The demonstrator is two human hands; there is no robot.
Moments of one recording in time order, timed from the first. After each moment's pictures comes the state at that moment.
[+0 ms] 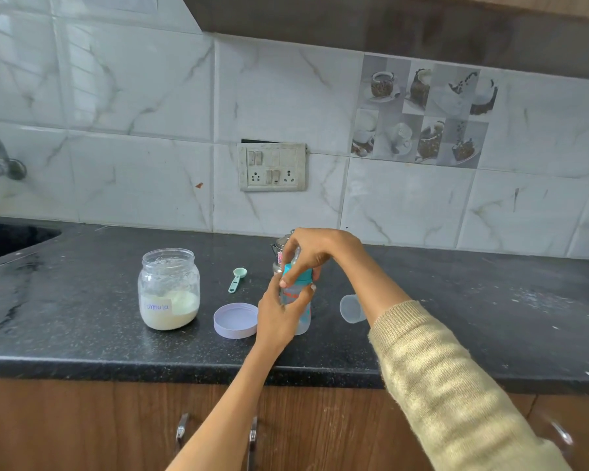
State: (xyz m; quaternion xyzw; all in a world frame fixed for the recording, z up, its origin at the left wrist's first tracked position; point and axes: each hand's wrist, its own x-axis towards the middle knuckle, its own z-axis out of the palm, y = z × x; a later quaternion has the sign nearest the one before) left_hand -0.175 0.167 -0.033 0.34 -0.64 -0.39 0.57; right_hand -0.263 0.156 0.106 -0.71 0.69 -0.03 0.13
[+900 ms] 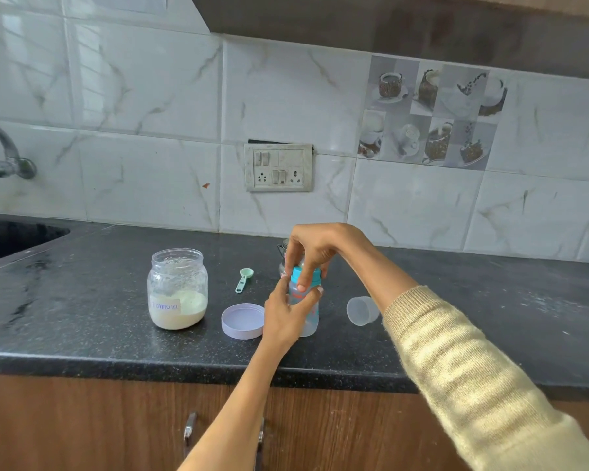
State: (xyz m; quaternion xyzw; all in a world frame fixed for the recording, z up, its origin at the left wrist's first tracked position) left_hand -0.172 0.163 -0.034 0.33 -0.63 -0.44 0.55; right_hand -0.253 0.156 0.121 -0.75 0.65 0.04 0.15
